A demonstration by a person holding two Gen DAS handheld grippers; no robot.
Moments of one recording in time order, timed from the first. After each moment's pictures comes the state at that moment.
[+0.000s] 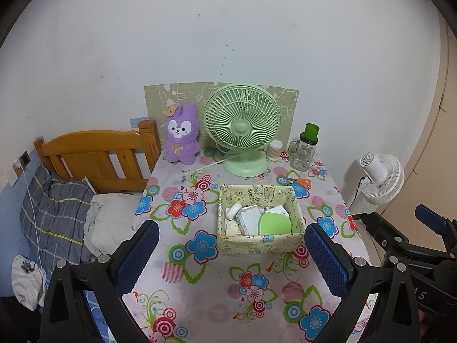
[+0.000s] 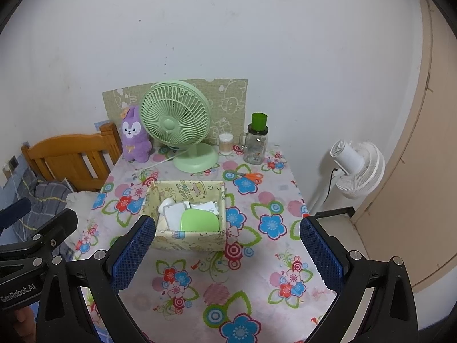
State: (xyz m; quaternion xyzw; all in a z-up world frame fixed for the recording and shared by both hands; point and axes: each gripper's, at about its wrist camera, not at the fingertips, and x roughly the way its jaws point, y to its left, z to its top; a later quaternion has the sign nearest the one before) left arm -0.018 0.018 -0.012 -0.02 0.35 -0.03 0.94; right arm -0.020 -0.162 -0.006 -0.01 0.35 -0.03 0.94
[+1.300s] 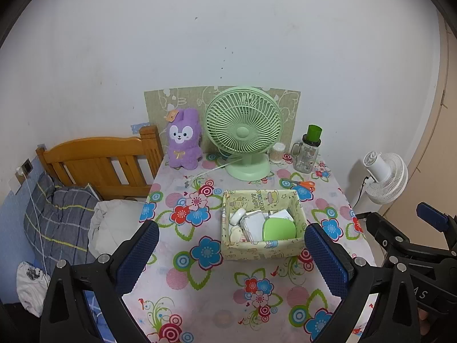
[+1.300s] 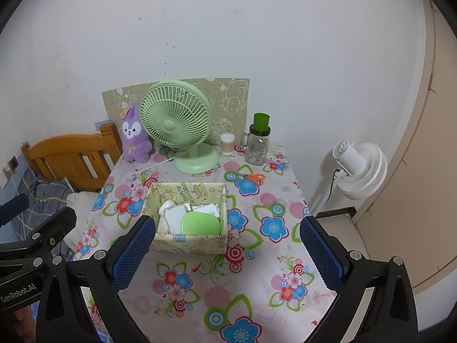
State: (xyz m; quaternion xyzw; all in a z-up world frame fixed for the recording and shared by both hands) left arm -0.011 0.016 -0.008 -0.01 0.34 -0.03 0.94; right arm -0.010 -0.159 -0.006 -0.01 0.36 -0.03 0.93
